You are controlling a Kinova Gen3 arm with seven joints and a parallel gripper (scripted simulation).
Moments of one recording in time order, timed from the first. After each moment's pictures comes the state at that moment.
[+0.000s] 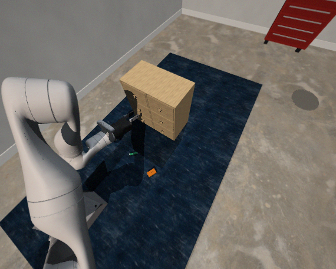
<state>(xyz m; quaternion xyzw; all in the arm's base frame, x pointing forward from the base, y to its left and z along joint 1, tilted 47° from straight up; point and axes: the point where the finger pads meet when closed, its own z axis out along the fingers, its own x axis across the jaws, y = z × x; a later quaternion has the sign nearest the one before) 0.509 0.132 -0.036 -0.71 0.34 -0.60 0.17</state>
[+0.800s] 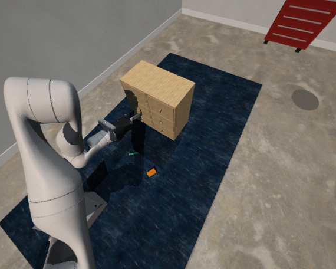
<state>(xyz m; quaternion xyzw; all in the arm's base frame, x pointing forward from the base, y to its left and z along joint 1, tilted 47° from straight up) 0.517 0.133 -0.037 -0.71 0.33 -0.60 0.17</state>
